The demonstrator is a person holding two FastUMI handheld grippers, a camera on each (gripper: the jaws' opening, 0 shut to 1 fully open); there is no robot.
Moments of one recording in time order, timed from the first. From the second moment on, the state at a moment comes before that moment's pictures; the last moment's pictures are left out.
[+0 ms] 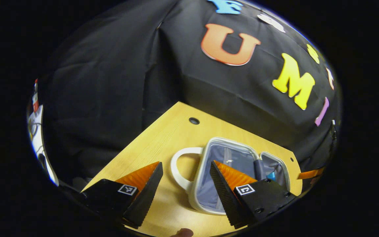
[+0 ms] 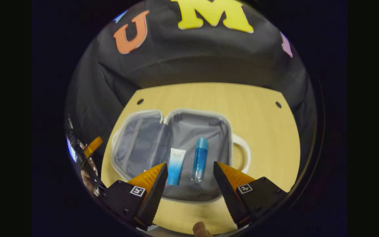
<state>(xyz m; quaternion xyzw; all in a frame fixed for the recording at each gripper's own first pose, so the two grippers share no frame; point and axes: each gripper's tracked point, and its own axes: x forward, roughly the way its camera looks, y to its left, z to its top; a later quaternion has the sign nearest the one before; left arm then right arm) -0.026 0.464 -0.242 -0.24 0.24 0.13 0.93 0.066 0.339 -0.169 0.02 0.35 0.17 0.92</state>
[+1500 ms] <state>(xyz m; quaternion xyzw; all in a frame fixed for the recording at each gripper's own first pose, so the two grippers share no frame) 0.029 0.394 -0.145 -0.27 0.24 0.12 0.93 0.002 0.077 -0.002 0.01 0.04 0.08 1.00</state>
